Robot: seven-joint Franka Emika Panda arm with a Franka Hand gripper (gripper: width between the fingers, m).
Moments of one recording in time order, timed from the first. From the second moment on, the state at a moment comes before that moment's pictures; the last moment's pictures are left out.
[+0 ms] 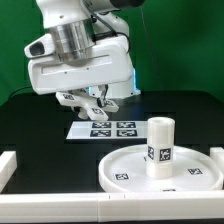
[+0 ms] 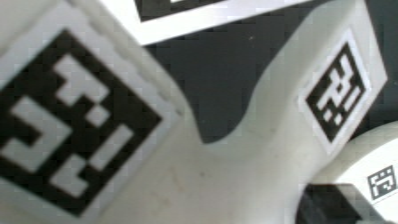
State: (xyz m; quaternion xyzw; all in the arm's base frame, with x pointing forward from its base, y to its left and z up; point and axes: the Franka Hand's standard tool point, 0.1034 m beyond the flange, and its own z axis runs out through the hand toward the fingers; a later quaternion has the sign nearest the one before) arm 0.412 -0.081 0.074 -0.98 0.15 0.02 0.09
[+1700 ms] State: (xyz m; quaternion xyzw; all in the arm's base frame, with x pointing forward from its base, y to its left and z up) arm 0.512 0.016 0.125 -0.97 0.16 -0.01 0.17
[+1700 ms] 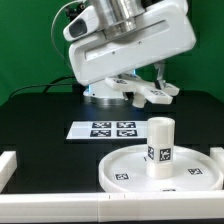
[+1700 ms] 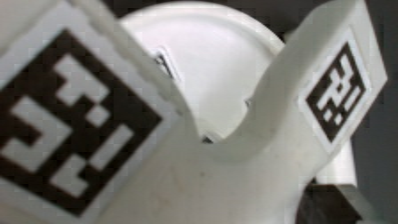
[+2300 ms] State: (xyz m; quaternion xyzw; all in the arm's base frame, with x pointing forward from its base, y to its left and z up) arm 0.558 0.043 0.140 -0.96 0.19 -0.02 0.19
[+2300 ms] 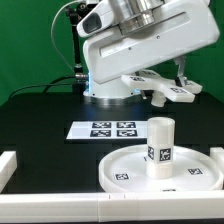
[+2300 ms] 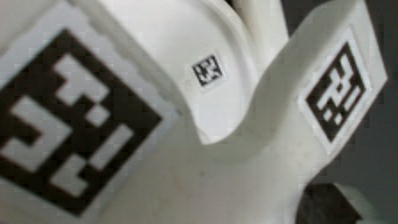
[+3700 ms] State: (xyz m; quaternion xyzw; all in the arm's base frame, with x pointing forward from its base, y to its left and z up) arm 0.566 0.043 0.114 -0.97 0.19 -0.02 0.17
